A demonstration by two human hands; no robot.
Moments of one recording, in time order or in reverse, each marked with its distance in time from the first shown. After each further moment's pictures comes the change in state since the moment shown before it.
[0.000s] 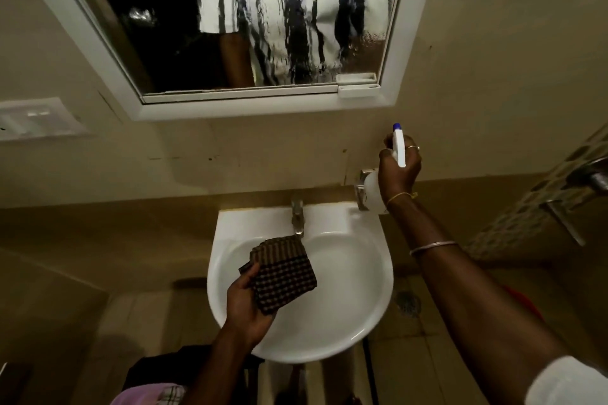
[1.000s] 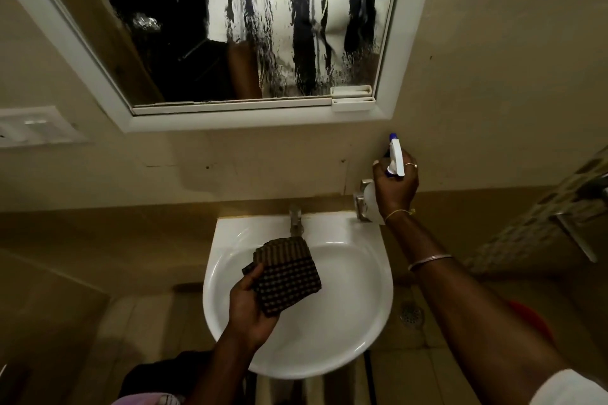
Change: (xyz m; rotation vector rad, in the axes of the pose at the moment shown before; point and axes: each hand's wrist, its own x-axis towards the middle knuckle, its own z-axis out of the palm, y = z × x) left_hand 0.009 -0.005 0.027 -0.021 -0.014 0.007; right_hand 0.009 0.029 -0.001 -0.113 -0.021 -0.082
